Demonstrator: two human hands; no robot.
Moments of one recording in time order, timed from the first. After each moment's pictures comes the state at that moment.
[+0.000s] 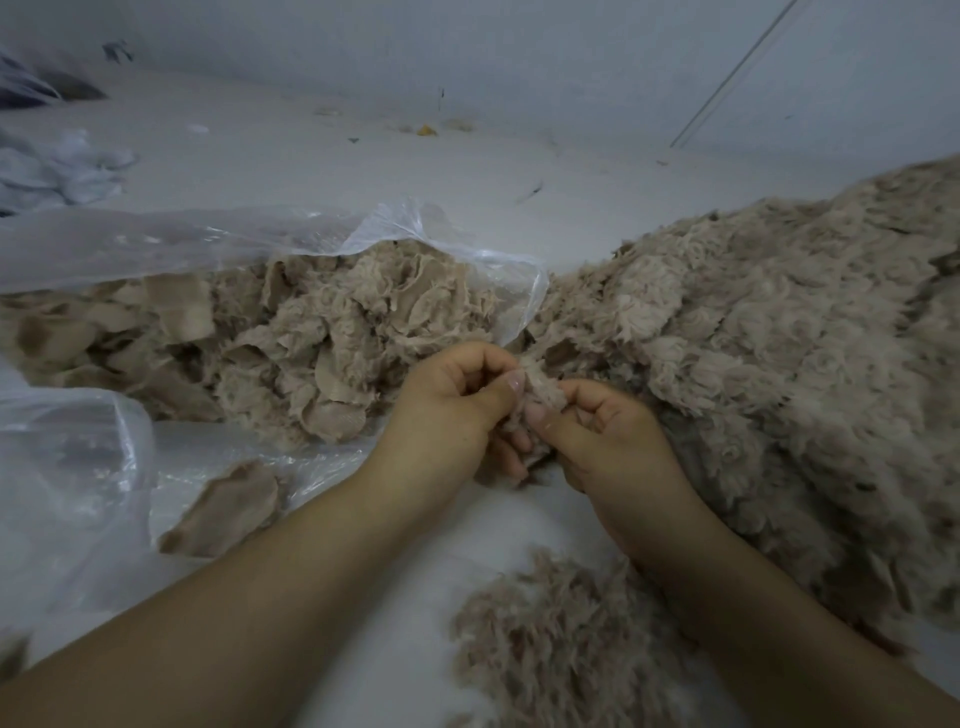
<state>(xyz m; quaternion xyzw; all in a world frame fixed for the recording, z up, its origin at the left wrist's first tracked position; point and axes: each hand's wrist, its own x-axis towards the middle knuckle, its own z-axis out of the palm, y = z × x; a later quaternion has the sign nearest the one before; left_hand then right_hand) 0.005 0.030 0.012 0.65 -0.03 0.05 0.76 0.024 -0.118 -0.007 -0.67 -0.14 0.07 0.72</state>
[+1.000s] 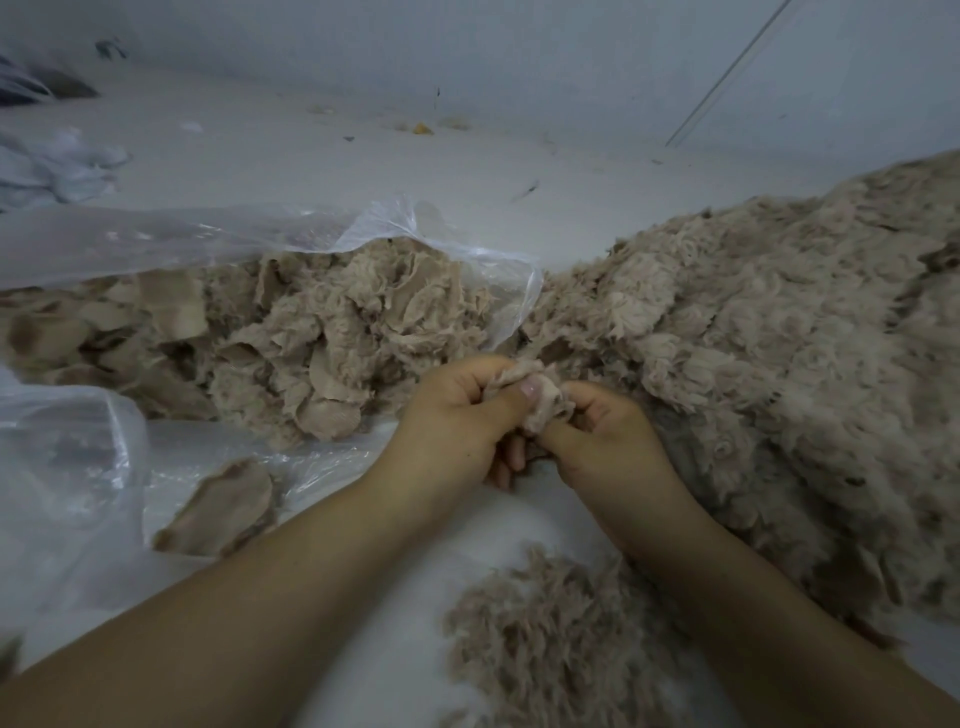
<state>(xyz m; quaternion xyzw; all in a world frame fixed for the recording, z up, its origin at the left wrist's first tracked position) 0.001 0.023 0.011 0.67 -0.07 0.04 0.74 0.022 -0.118 -0.003 -0.68 -0.18 0.08 0.70</state>
